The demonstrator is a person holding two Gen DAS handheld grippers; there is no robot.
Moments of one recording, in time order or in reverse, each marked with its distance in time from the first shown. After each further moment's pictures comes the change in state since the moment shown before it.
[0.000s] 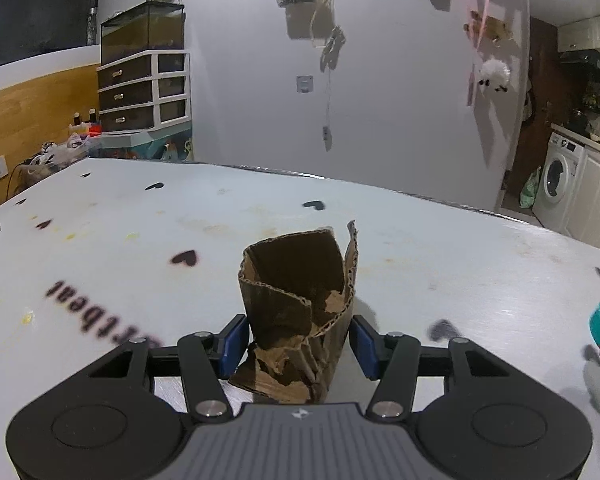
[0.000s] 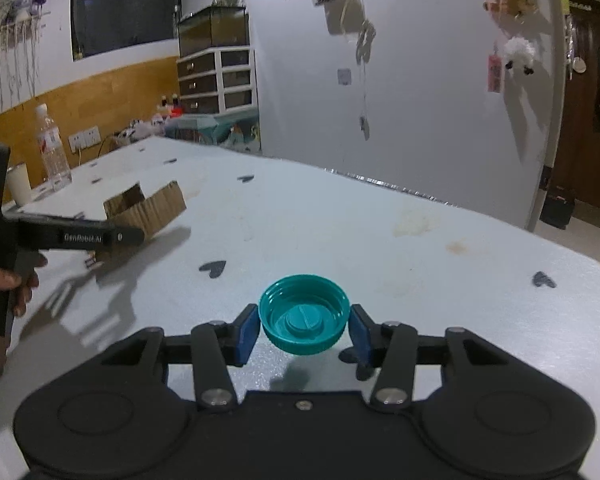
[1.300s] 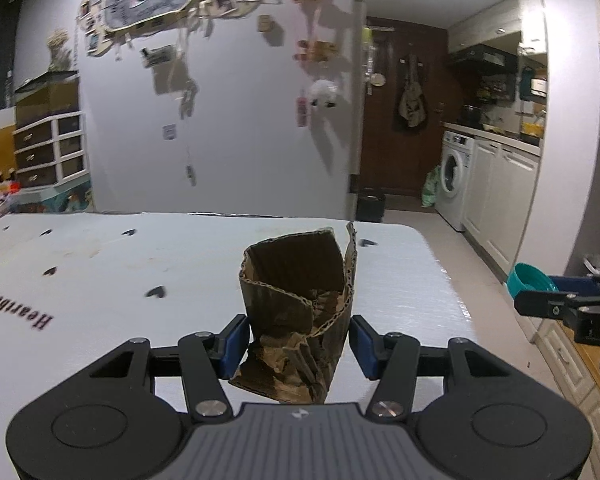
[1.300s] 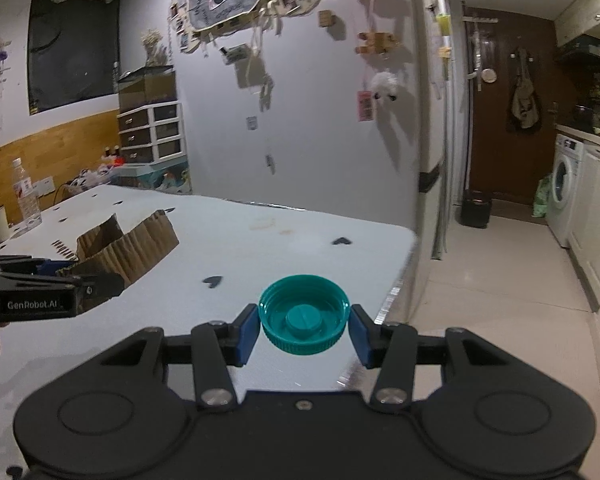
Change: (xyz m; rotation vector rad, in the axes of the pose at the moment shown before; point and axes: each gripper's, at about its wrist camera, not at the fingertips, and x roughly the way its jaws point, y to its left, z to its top) left arm -0.164 -0.206 -0.062 0.143 -0.093 -0.225; right arm -0.201 -0.088 -0.076 0.109 -0.117 -0.190
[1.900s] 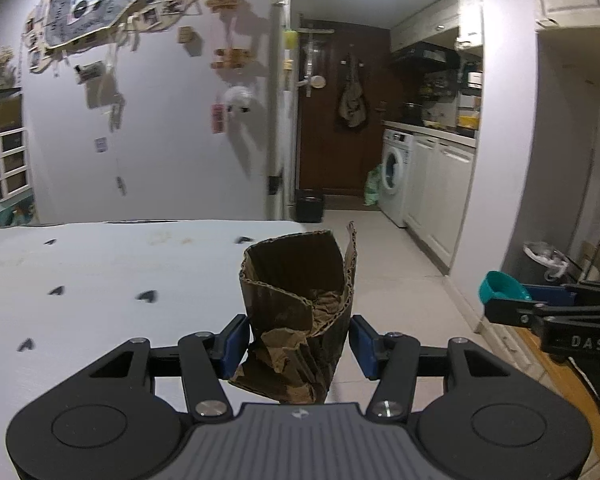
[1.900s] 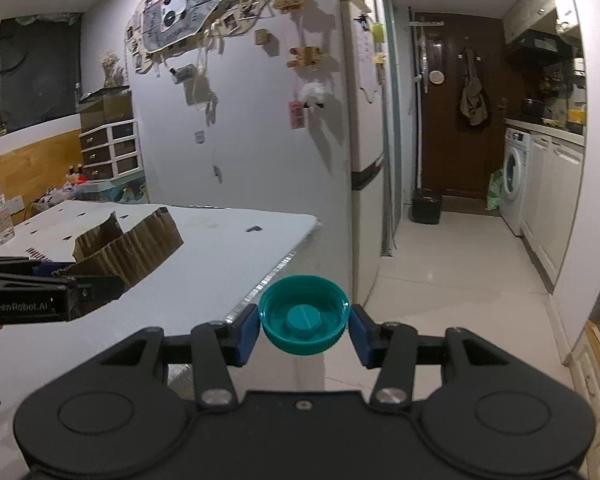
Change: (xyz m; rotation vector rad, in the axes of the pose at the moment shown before) left arm -0.030 -0.120 -0.016 0.043 -0.015 -0.149; right arm -0.087 -0.084 -0.042 0.063 -0.032 -0.108
